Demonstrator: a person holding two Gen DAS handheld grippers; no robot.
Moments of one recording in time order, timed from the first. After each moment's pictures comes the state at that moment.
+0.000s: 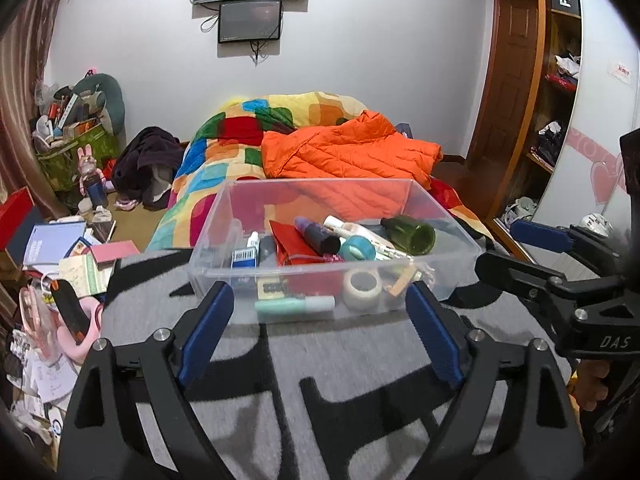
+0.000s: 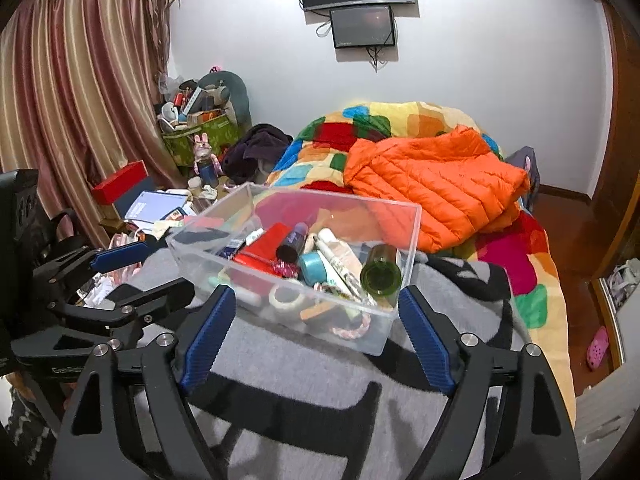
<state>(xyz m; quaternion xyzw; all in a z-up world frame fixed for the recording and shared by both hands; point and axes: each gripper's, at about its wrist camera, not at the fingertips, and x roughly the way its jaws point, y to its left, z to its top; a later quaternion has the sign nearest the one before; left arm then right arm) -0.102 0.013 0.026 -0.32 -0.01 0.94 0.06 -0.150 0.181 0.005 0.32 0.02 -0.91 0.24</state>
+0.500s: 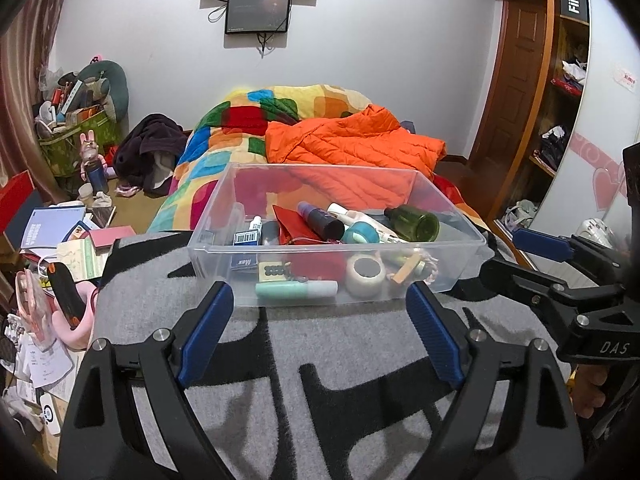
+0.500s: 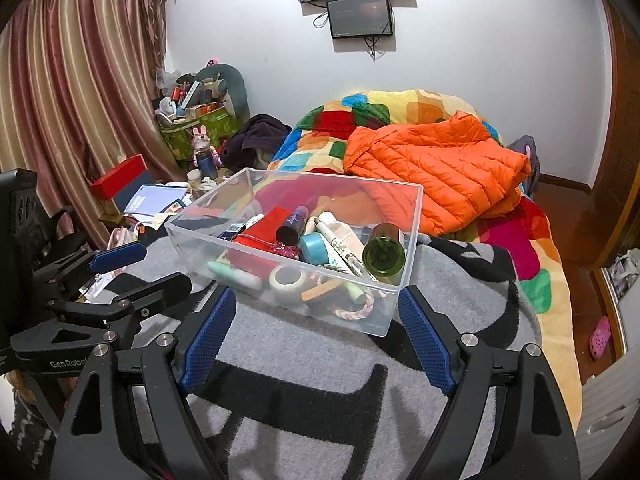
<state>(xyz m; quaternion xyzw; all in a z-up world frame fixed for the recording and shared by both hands) -0.098 0.010 0.016 -0.33 -0.03 0.94 0.06 -0.146 0.181 -0.006 0.33 0.02 -0.91 0.24</state>
